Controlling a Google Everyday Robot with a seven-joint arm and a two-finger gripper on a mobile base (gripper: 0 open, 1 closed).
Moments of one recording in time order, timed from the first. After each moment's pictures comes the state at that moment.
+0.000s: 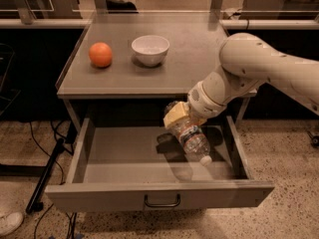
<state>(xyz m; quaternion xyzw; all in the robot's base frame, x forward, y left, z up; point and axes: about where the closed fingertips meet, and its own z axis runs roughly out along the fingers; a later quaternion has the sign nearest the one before) 0.546 -0.070 0.754 -0.11 0.96 0.25 0.06</state>
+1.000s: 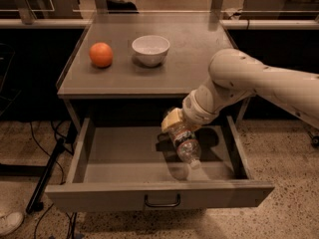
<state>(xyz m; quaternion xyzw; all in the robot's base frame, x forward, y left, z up) 0.561 -0.065 0.716 -0.07 0.97 0.23 0.07</state>
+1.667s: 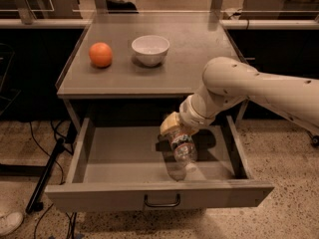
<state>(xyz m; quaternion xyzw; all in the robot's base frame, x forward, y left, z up) 0.565 -0.061 0.697 -0.04 0.97 0.21 0.08</state>
